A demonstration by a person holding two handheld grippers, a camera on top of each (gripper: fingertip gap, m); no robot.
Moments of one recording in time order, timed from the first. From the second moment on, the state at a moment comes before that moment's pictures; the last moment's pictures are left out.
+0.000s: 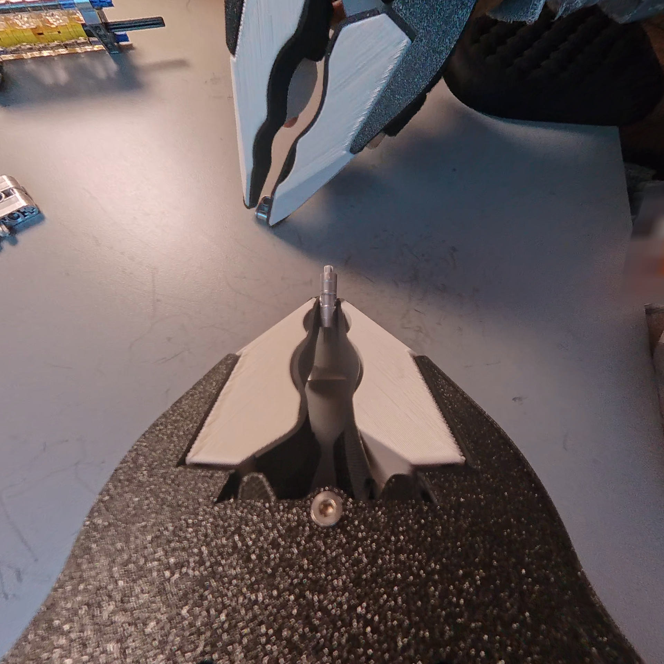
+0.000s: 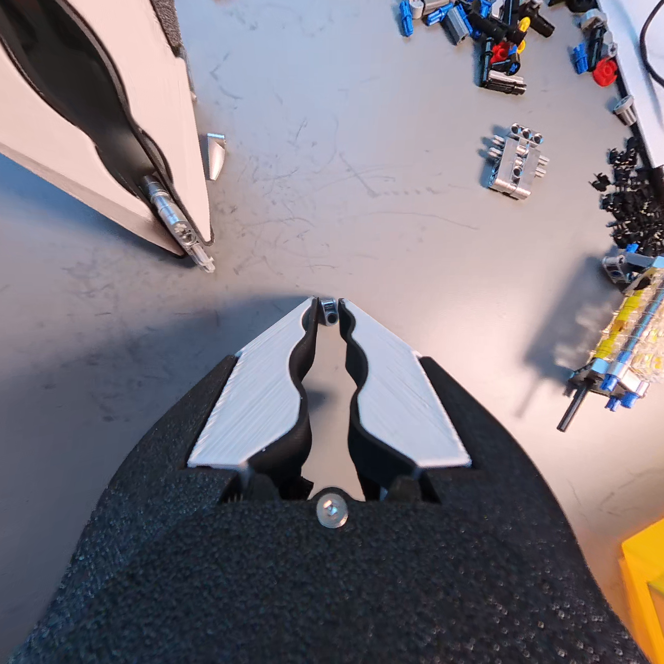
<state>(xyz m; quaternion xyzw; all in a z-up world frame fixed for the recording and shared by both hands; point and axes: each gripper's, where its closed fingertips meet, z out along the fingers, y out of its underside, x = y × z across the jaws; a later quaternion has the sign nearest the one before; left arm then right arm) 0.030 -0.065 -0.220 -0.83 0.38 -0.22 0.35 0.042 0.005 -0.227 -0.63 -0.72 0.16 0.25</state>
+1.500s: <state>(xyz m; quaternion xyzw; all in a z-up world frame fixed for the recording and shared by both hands) 0.032 -0.067 -0.220 -0.83 0.38 -0.23 0.35 0.049 -0.006 -0.230 -0.64 -0.72 0.20 0.19</state>
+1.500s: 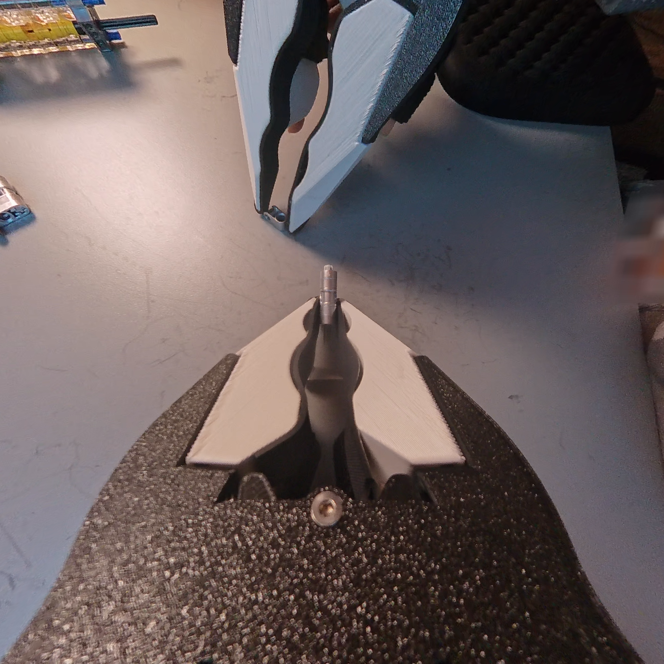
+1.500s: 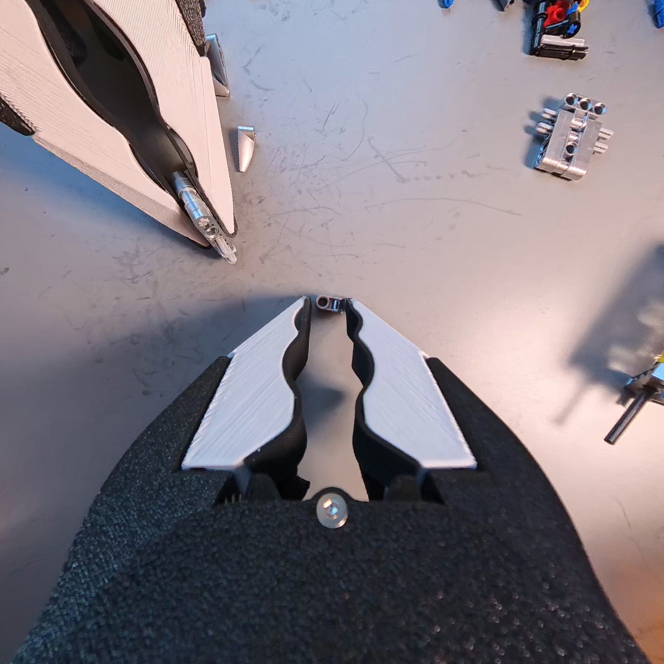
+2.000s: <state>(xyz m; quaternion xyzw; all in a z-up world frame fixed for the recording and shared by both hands) 0.034 -0.068 -0.222 -0.83 0.38 -0.23 0.35 0.048 -0.004 -0.230 -0.62 -0.73 0.19 0.21</state>
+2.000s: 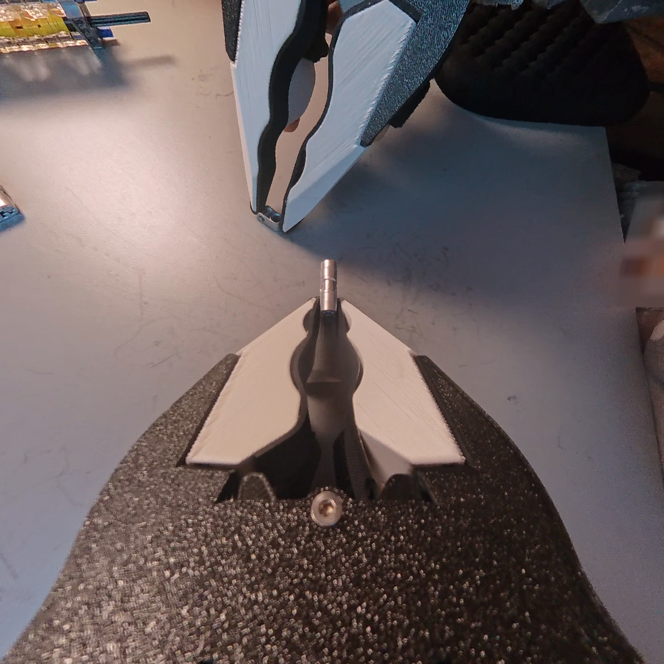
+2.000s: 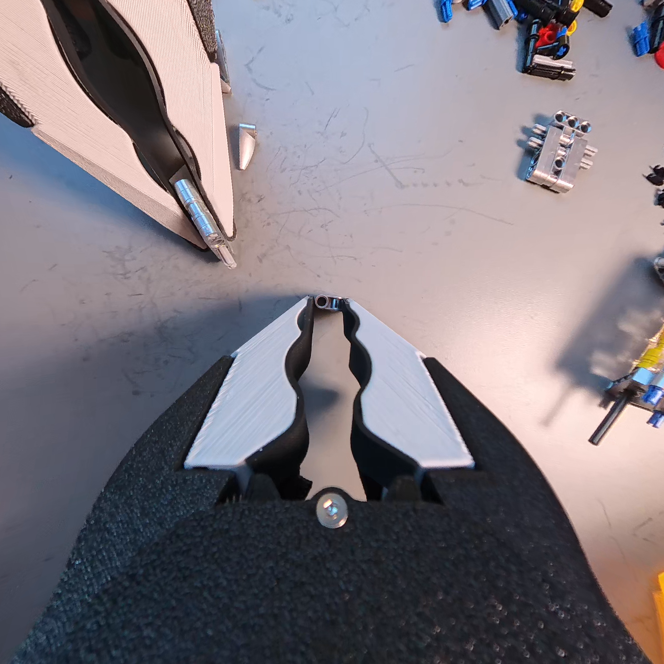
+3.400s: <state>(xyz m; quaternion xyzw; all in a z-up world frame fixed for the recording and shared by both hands) 0.044 -0.089 -0.098 -0.58 0.13 -0.75 0.29 0.046 -0.080 -0.091 -0.37 -0.67 0.56 0.30</state>
